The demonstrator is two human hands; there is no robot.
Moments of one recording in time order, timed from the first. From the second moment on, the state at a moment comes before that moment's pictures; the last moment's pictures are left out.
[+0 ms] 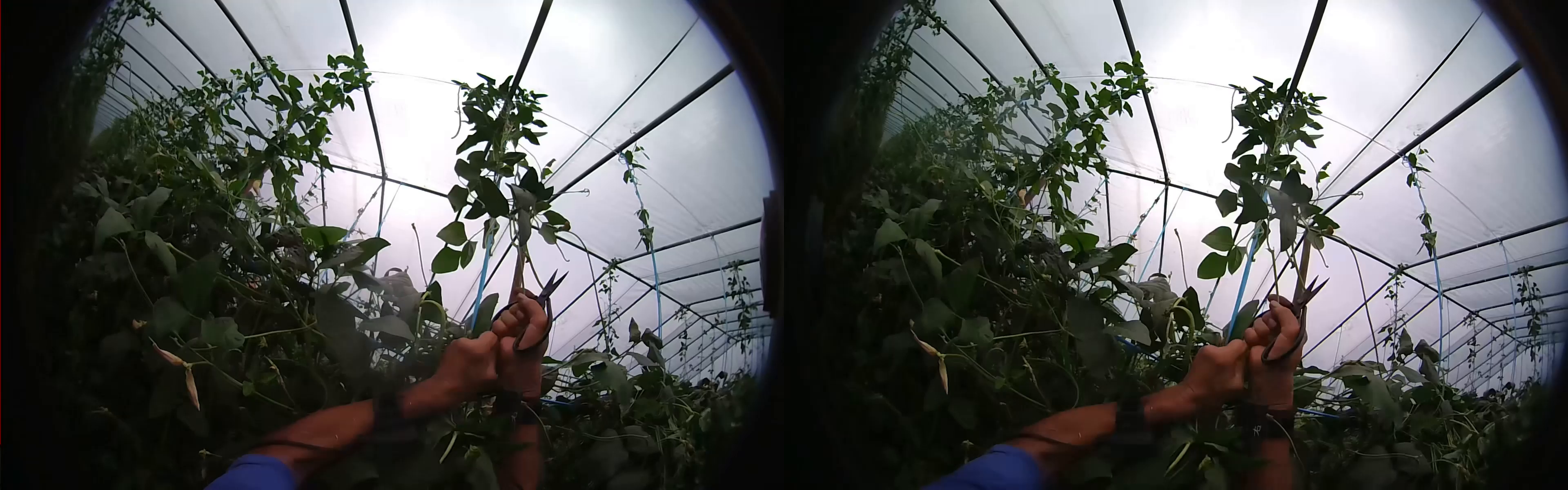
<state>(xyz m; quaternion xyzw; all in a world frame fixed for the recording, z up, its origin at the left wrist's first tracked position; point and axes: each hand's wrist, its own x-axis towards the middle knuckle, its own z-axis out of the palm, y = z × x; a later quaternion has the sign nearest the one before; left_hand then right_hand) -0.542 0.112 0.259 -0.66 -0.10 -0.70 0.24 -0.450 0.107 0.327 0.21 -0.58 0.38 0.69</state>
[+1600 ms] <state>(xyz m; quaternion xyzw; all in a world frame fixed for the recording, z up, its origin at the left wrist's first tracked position) -0.538 0.177 0.332 -0.60 -0.29 -0.72 0.20 -0.428 0.172 0.427 0.06 -0.73 0.36 0.58</state>
